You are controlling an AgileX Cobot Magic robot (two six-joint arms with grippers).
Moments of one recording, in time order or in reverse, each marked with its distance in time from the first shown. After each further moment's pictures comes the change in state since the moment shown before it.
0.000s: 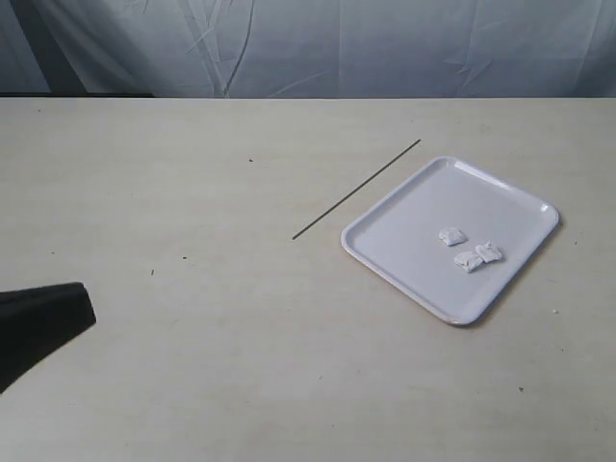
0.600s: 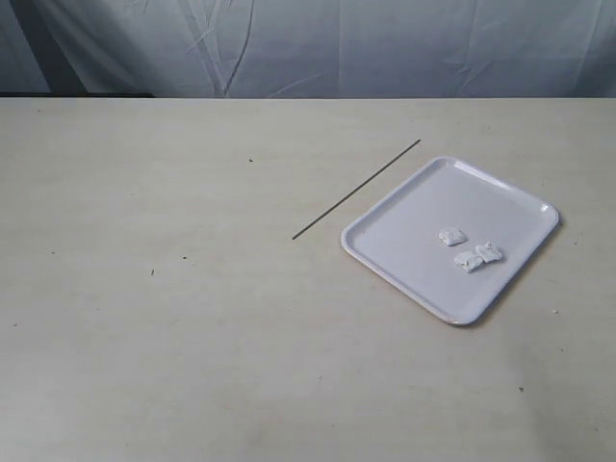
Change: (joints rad) left arm 0.000 -0.265 0.095 -0.047 0.436 0.055; right arm -0.168 -0.165 0.190 -0.185 -0.218 0.329
